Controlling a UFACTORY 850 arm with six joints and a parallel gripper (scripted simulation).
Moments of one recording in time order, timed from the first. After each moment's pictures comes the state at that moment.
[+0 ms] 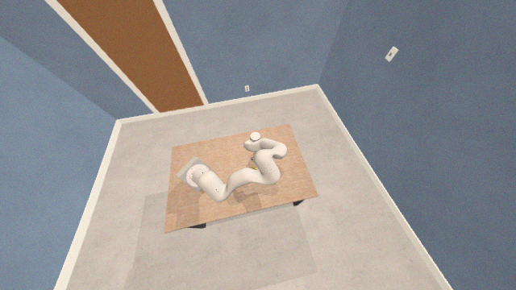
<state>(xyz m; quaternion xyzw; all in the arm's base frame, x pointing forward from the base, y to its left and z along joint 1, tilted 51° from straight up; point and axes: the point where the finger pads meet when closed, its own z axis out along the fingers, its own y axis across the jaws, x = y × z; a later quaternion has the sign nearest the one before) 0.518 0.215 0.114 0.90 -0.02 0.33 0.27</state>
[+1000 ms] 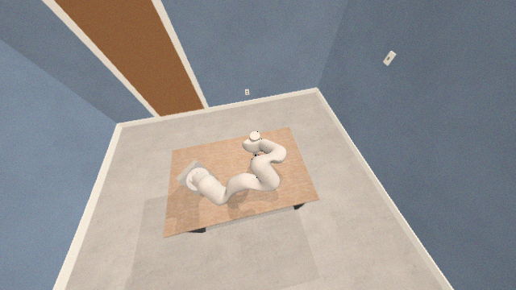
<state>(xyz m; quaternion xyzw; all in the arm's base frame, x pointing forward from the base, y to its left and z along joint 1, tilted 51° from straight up) 0.473 0.237 0.162 0.90 -0.08 0.35 0.25</state>
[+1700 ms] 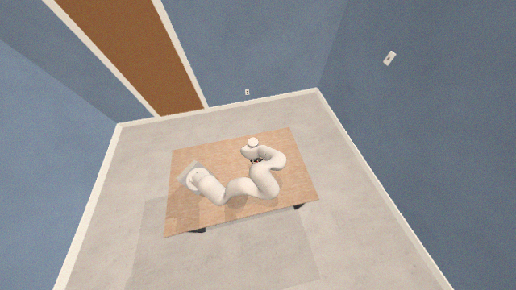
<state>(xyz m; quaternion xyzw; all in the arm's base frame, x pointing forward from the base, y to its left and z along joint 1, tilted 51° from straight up) 0.446 0.187 0.178 0.83 -0.35 0.41 0.14</state>
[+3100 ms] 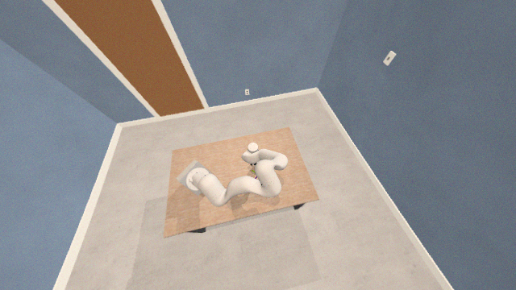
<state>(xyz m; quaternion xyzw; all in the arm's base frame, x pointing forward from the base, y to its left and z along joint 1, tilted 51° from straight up) 0.485 0.149 0.135 0.83 -0.36 0.41 0.13</state>
